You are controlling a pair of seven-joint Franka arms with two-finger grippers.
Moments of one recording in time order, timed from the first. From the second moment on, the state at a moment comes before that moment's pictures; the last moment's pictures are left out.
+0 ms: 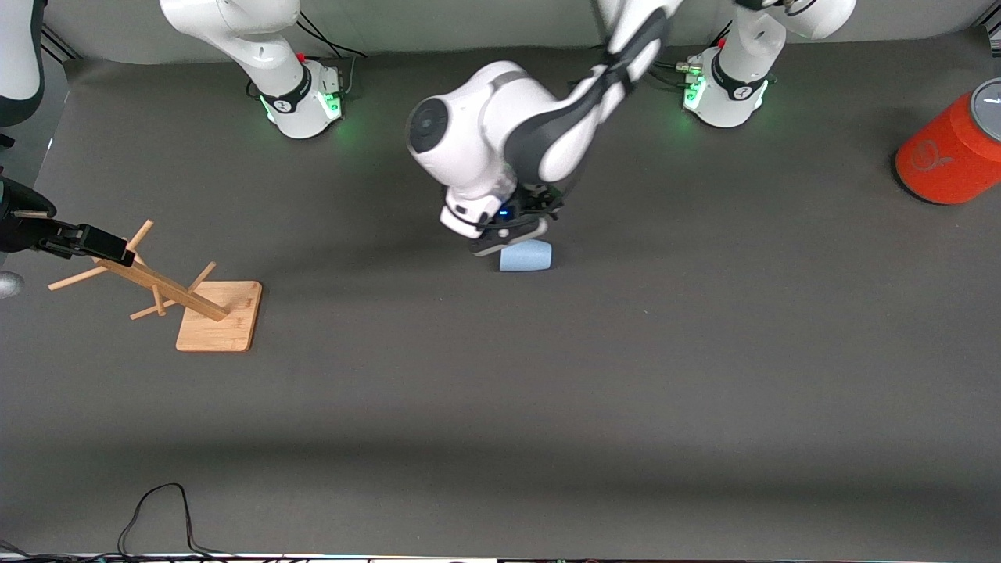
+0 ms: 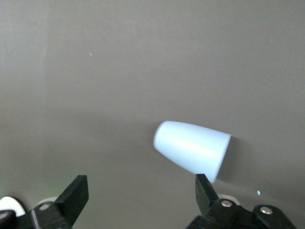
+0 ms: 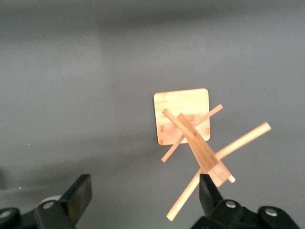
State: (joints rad) left arm -0.95 0.73 -0.02 -1.19 0.22 1.57 -1.22; right arm 0.03 0.07 -0.10 -1.59 -0.01 1.63 0.04
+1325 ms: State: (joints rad) left arm -1.06 0.93 0.00 -1.12 0.41 1.57 -1.41; right arm 0.00 0.07 -0.05 -1.60 -0.02 1.65 0.00
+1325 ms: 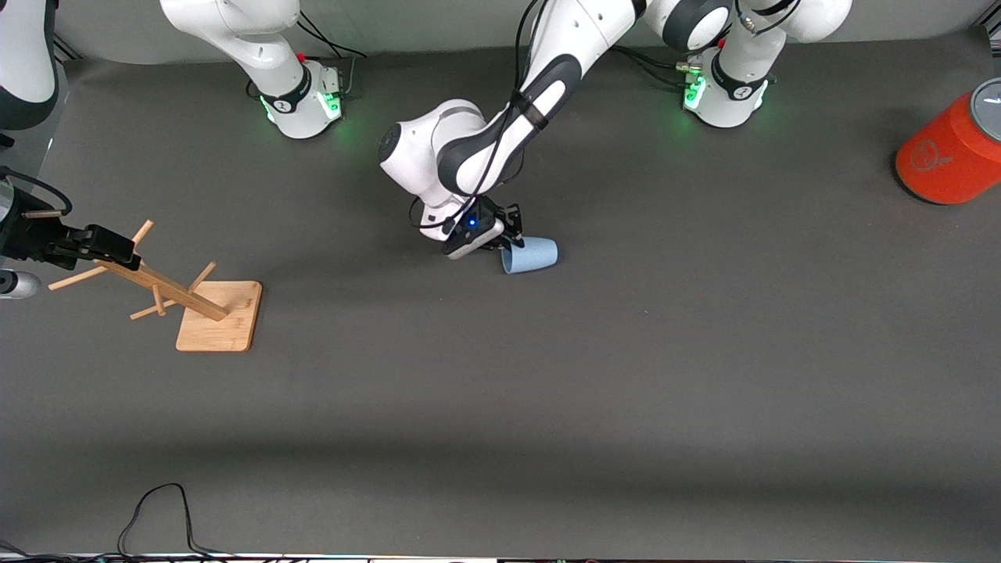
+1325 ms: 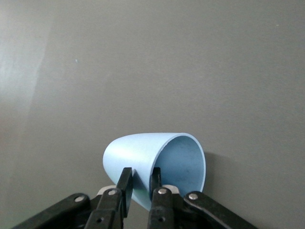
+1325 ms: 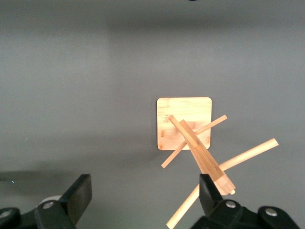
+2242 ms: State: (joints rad) left arm -0.88 0.56 0.00 -1.37 0.15 1.80 -1.41; right arm 0.02 0.07 -0.07 -1.60 -0.02 1.66 -0.01
